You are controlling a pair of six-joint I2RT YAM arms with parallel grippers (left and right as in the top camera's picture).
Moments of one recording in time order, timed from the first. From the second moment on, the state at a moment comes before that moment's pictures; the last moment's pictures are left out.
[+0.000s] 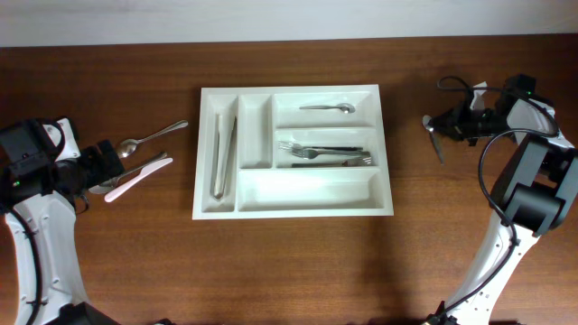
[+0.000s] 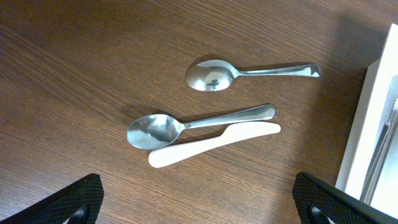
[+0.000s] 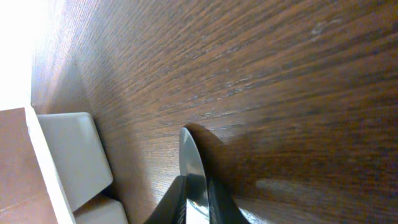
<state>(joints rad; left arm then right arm) 0.48 1.45 1.16 -0.69 0.13 0.02 -0.43 2.46 1.88 -0.85 -0.79 0.07</state>
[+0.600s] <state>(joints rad) 0.48 1.45 1.16 -0.69 0.12 0.02 -0.42 2.46 1.88 -0.86 -0.82 0.07</state>
